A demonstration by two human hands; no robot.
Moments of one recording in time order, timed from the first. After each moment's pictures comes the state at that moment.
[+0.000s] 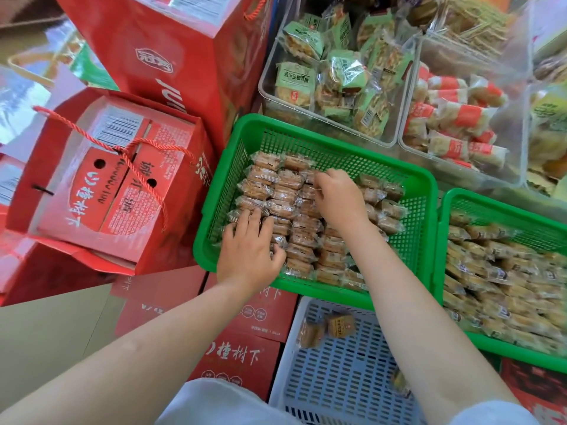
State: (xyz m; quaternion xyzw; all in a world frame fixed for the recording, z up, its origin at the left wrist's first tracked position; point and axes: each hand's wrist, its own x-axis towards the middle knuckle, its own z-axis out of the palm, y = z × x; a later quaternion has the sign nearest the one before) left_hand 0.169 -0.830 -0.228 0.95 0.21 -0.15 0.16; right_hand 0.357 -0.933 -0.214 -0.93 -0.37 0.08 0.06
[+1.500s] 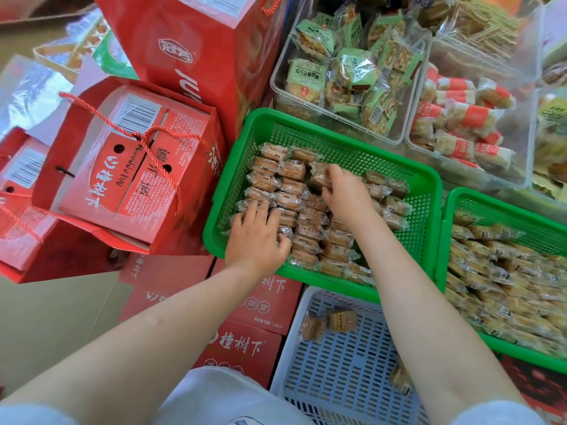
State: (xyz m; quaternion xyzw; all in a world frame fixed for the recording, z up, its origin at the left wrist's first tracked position) left_hand 0.170 -0.830 -0.223 0.95 0.21 -0.15 0.16; right_hand 0.351 -0.934 -0.198 -0.93 -0.31 0.17 0.05
